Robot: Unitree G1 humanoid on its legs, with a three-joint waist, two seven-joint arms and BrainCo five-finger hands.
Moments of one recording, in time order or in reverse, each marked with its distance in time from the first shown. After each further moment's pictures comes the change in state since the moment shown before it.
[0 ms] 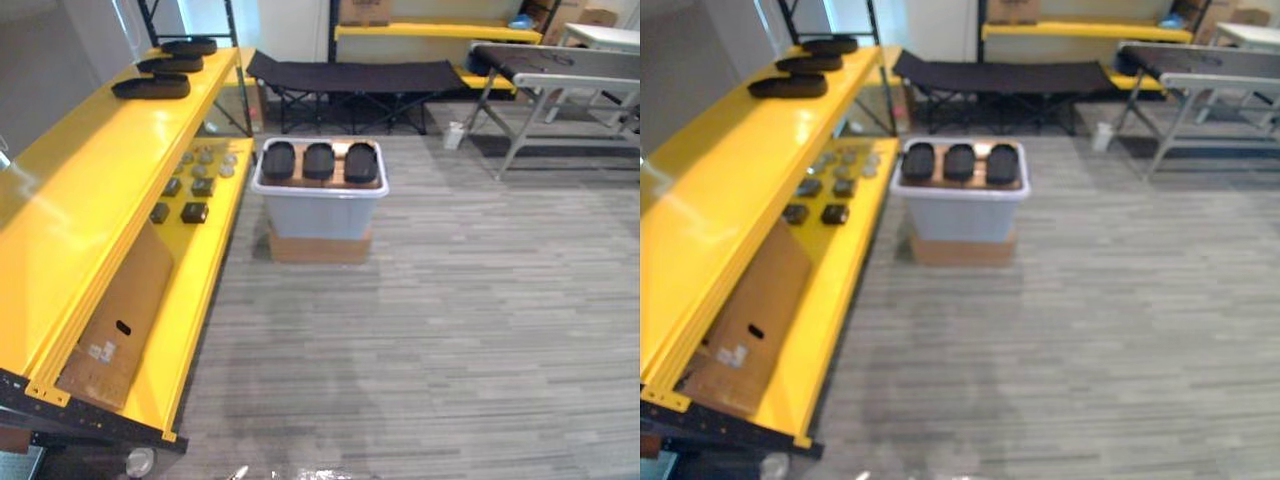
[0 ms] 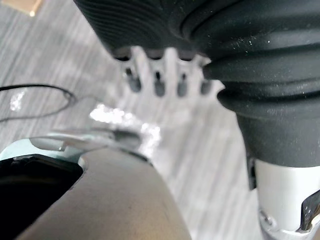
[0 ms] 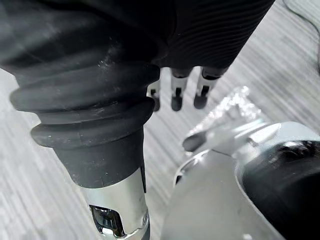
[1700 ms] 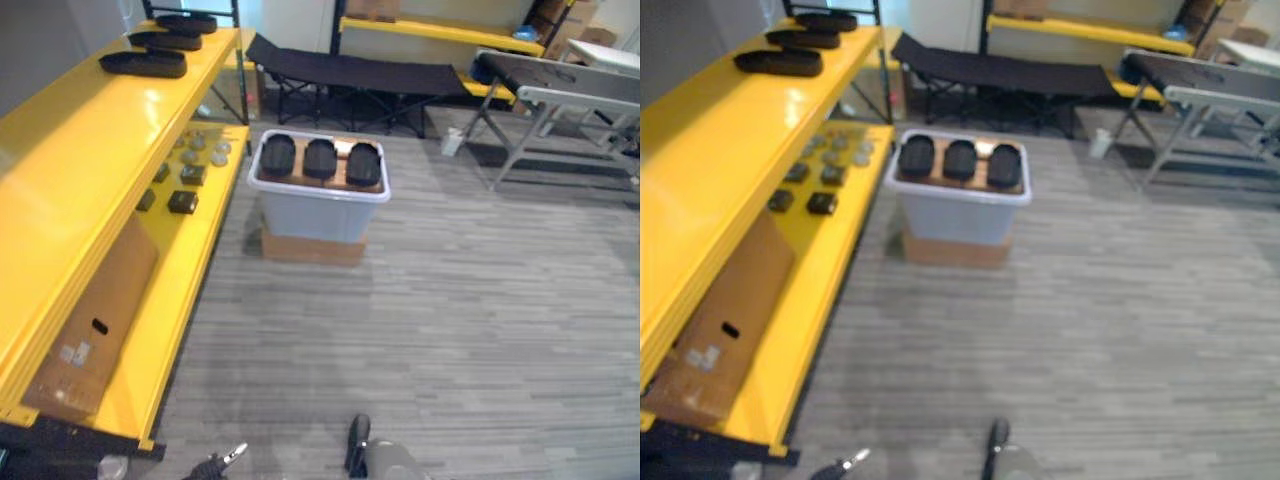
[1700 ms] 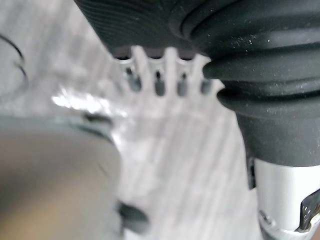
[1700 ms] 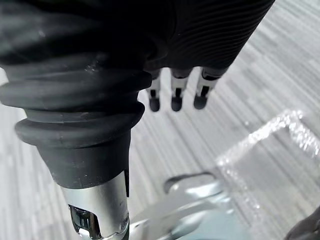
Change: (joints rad) left arm -0.084 -0.014 -0.016 -0.003 -0.148 0.020 0.072; right arm 0.012 -0.021 0.079 -0.019 -0.076 -0.094 -0.076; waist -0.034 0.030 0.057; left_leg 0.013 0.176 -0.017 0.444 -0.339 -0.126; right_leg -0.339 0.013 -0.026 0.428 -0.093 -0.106
